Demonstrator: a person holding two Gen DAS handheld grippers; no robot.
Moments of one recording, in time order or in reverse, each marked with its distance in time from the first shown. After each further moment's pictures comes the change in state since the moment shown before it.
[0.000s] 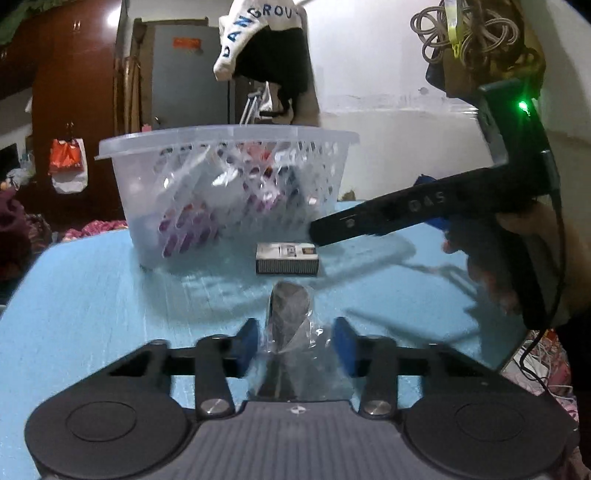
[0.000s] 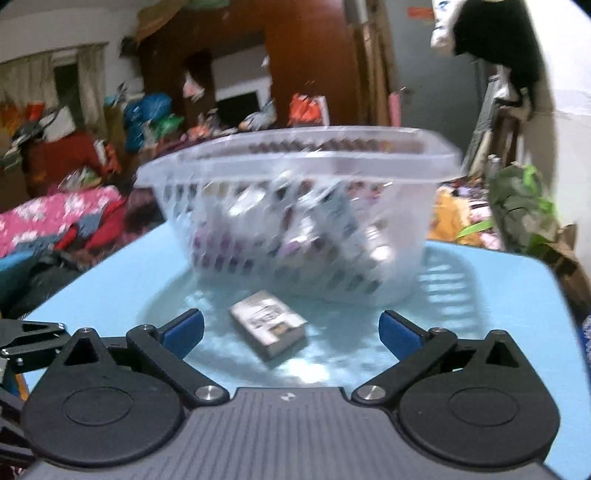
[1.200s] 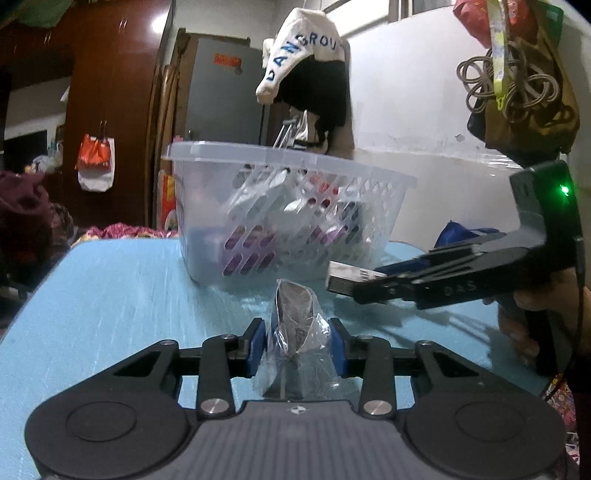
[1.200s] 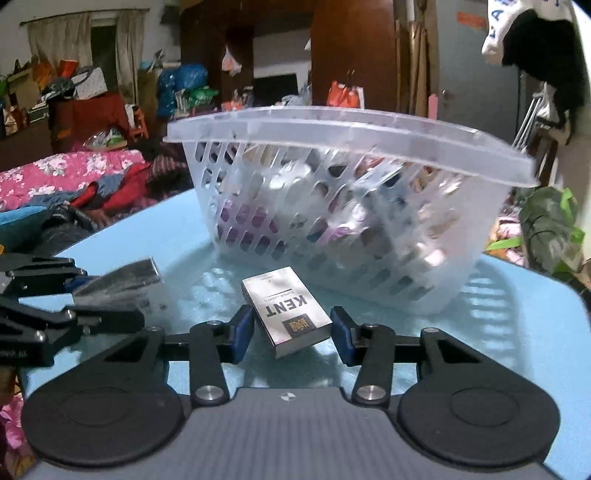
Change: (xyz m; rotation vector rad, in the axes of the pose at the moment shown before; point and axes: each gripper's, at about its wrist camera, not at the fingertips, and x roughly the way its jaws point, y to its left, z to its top) left arm -0.006 0.042 -0.002 -0.110 -0.124 0.047; right arm 0.003 0.011 -0.011 -0.133 0.026 0.038
